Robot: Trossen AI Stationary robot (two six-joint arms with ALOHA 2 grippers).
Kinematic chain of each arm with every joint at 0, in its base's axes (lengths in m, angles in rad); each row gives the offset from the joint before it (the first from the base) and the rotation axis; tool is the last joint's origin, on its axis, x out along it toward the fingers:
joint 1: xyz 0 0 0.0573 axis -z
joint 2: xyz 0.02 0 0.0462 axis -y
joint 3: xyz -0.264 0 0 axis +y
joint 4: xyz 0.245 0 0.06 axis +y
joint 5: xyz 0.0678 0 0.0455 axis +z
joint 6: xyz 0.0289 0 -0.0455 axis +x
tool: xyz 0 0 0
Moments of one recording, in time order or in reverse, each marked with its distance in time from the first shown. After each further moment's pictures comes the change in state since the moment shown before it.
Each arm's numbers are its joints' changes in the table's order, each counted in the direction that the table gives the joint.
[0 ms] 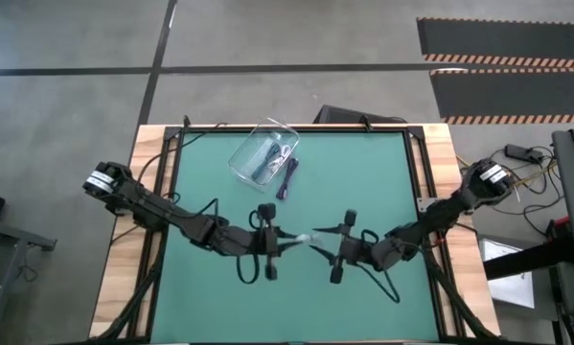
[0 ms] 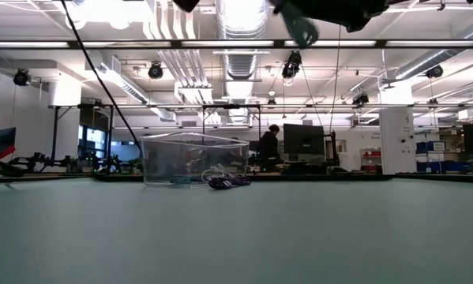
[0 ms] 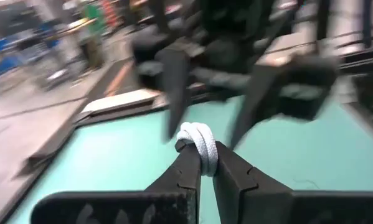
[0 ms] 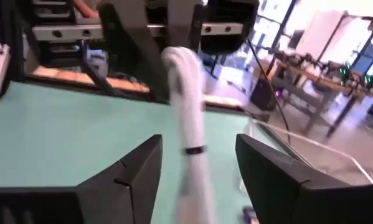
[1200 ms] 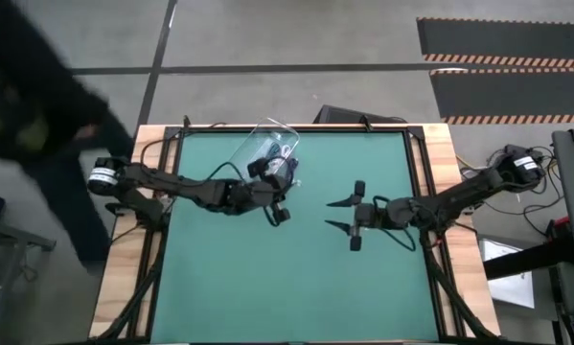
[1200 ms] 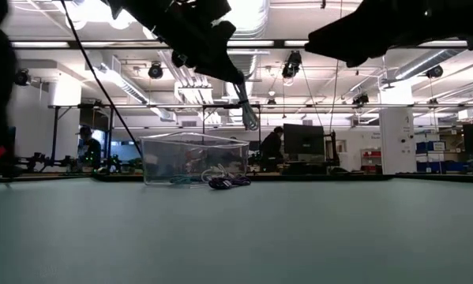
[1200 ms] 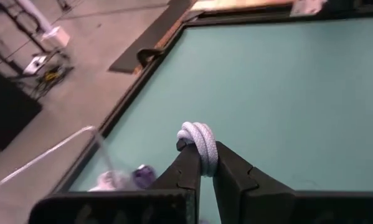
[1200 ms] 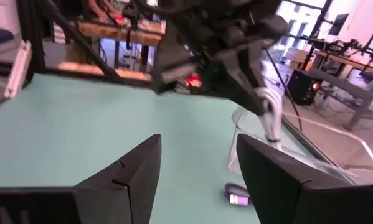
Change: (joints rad) left arm -0.339 0.006 -0.036 0.346 0.077 -0.144; right arm 0.278 0.365 0.290 0.079 0.433 0.046
